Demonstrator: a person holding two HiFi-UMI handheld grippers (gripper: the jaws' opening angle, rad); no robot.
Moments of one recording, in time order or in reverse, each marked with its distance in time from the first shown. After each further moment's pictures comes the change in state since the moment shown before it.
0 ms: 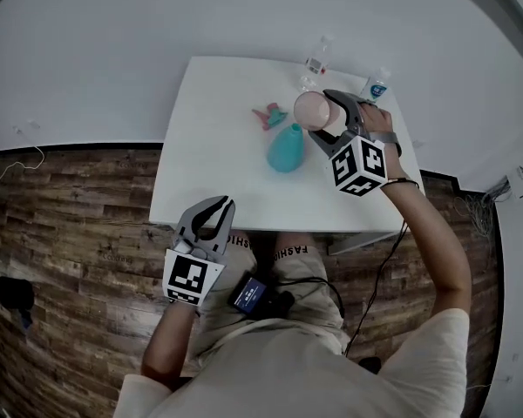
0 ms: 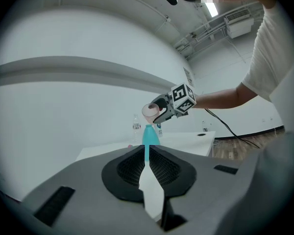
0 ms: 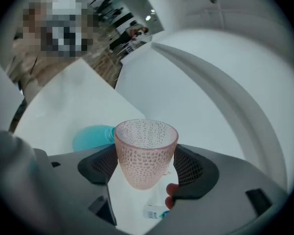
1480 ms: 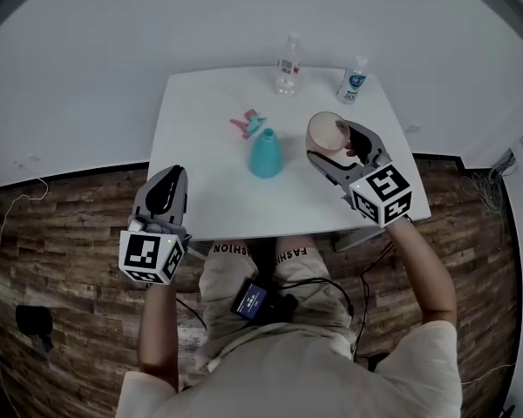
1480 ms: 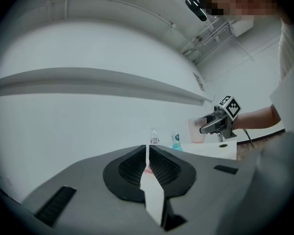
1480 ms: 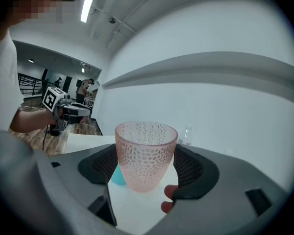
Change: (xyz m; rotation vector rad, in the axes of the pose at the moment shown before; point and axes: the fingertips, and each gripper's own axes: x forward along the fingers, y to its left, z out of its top) left arm 0.021 0.079 0.062 -0.006 -0.089 0.134; right arm -0.084 0.010 -0.041 0.866 -0.277 0.019
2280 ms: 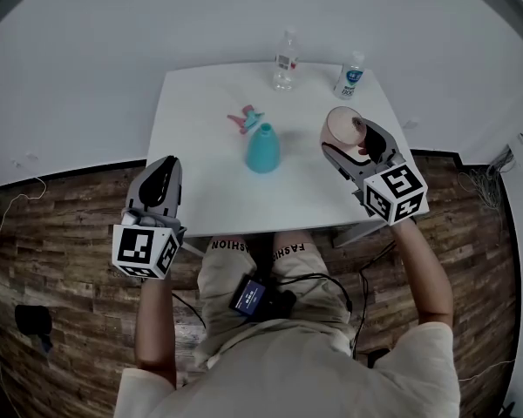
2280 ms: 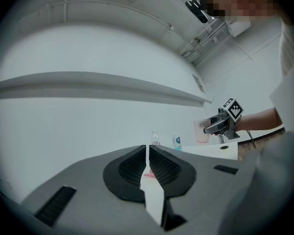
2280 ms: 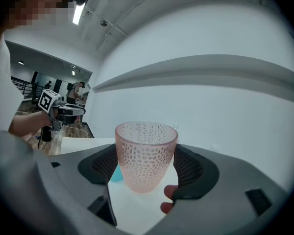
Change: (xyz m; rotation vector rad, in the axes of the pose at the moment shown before) left arm 0.000 0.005 0.015 0.015 -0.028 0.004; right arm -0.027 -0.025 -0.007 0.067 -0.023 -0.097
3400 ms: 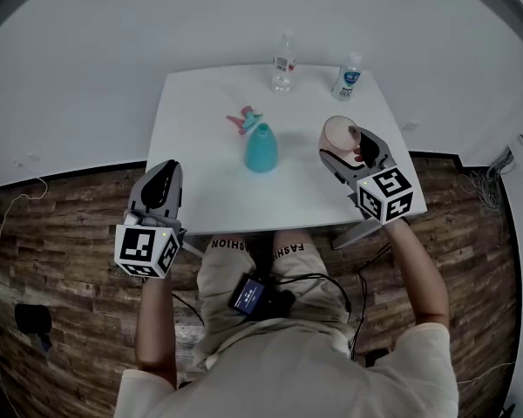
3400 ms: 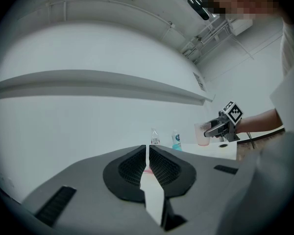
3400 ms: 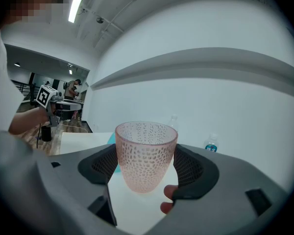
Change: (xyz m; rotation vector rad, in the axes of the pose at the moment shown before) left arm -0.006 -0.006 -0.009 -0.007 0.027 0.007; right arm -0.002 -0.003 -0.032 0.028 0.043 -0.007
